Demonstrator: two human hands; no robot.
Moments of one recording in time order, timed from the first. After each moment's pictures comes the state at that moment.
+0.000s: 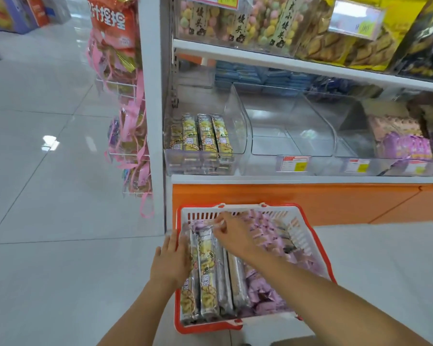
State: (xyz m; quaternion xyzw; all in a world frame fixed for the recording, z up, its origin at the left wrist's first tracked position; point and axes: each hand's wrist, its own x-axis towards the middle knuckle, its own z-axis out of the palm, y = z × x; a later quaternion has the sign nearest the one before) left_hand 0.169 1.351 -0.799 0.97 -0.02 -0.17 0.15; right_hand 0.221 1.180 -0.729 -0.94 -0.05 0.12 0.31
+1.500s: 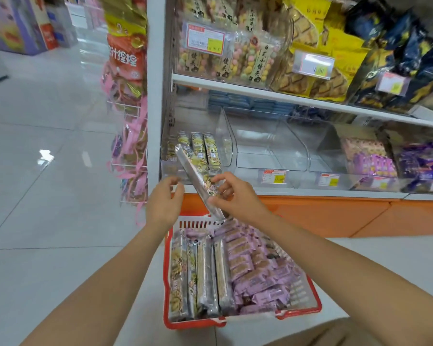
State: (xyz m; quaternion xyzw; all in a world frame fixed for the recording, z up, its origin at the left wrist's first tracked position) left_hand 0.213 1.350 -0.643 0.85 0.09 0.12 0.51; right_hand 0.215 1.164 -0.582 -0.91 -0.16 0.04 0.39
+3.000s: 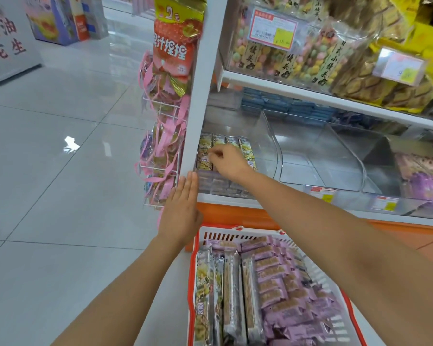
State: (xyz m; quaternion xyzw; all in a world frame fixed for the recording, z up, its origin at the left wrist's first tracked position) left_hand 0.252 1.399 -0.701 0.96 -0.03 0.15 0.25; right_hand 0.364 1.286 -0.592 -0.94 -0.17 0.02 0.29
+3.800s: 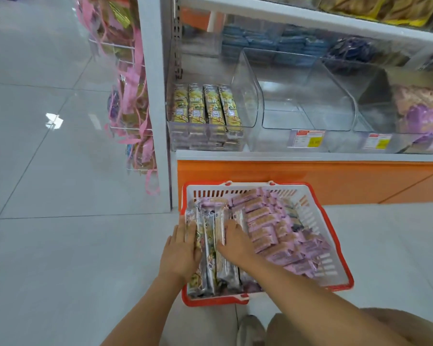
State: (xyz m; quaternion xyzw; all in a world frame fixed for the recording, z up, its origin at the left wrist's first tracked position) left_hand 0.139 1.342 -0.825 0.97 -0.02 -0.12 0.21; right_hand 0.180 1.183 -0.803 -0.96 0.00 0.21 0.20
